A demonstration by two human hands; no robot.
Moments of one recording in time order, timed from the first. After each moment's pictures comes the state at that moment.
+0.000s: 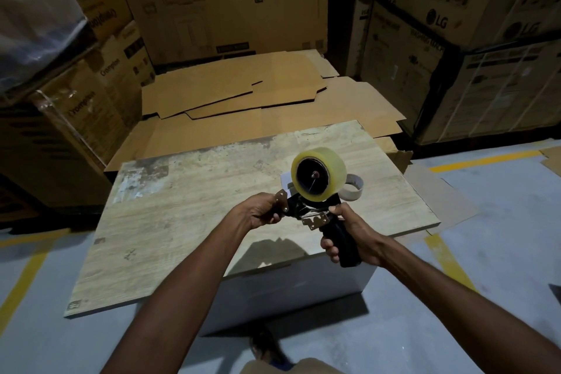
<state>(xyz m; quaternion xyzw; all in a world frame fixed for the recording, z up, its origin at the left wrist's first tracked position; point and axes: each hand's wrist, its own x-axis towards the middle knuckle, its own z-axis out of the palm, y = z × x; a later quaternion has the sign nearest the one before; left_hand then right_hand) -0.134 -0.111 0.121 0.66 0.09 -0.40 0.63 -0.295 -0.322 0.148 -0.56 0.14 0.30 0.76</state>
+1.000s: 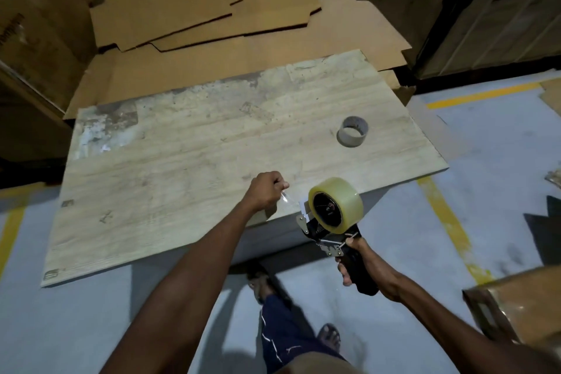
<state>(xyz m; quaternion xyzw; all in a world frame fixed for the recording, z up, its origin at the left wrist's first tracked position) -0.137 -0.110 -0.015 0.89 -0.15 -0.24 0.36 -0.391 -0.313 0.009 -0.58 0.26 0.28 0.72</state>
